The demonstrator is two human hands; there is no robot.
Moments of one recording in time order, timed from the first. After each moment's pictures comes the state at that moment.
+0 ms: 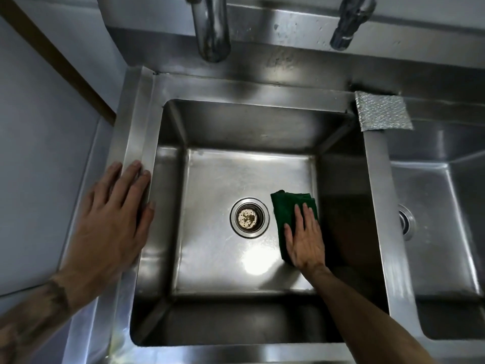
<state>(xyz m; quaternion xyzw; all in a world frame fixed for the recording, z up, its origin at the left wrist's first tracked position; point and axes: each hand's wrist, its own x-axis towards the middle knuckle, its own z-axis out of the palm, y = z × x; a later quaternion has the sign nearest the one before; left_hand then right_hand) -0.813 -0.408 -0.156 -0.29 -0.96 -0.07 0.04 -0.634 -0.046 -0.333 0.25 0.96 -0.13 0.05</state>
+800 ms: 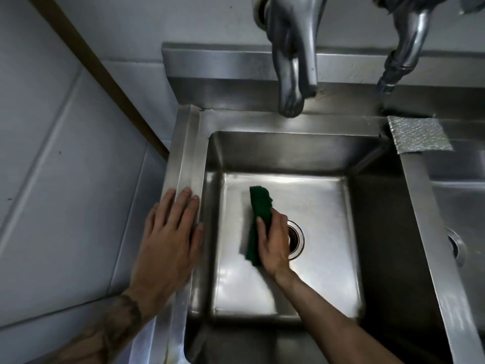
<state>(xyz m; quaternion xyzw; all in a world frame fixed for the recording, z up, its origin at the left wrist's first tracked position) -0.812 -0.414 -0.159 -0.28 -0.96 -0.06 0.00 -0.745 -0.194 -0.271 0.28 0.84 -0.47 -0.07</state>
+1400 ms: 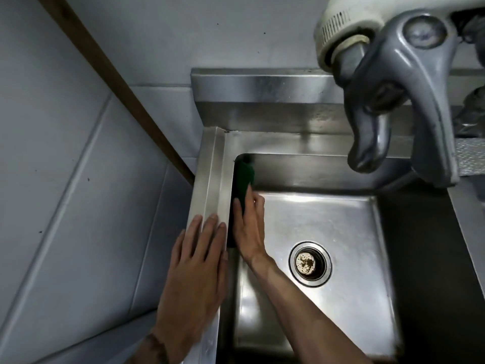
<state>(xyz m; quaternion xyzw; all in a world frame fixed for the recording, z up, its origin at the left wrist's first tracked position) -0.816 -0.413 -0.163 -0.27 -0.96 -0.07 0.01 -0.875 -0.266 -0.247 0.21 0.79 -0.56 -0.10</state>
